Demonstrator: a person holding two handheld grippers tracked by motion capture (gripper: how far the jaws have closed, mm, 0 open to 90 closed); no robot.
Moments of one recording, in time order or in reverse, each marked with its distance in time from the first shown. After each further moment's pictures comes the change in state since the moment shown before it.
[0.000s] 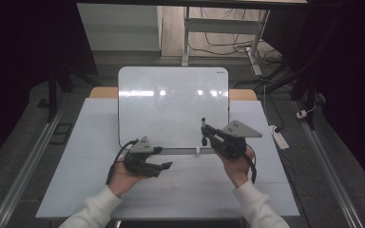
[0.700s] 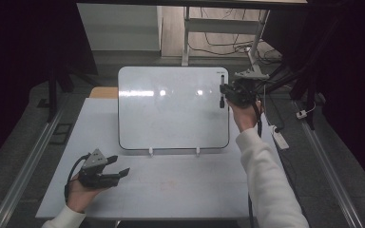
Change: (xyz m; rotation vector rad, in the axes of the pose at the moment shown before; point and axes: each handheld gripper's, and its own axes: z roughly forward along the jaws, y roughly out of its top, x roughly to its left) left arm 0.028 -0.076 -0.067 0.012 0.194 -0.121; right arm -0.109 0.069 0.066 0.159 -0.231 0.133
